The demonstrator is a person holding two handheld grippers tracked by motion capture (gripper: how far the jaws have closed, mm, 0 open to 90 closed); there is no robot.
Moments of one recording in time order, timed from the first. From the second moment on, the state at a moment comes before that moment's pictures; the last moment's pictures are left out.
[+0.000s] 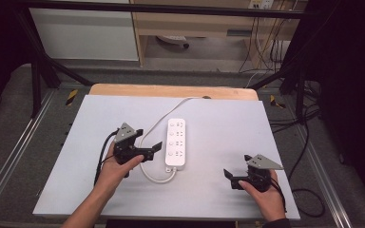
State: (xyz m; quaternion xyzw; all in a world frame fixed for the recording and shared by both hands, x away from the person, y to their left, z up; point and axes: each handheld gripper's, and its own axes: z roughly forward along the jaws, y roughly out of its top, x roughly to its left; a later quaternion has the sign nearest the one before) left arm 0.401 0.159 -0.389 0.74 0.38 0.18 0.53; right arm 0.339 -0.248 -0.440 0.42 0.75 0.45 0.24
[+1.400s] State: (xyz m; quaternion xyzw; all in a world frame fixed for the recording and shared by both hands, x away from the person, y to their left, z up) left arm 0.443 0.124 -0.415 0.75 0.38 0.17 0.51; right arm 0.339 -0.249 -0.439 0.42 0.75 0.45 0.23
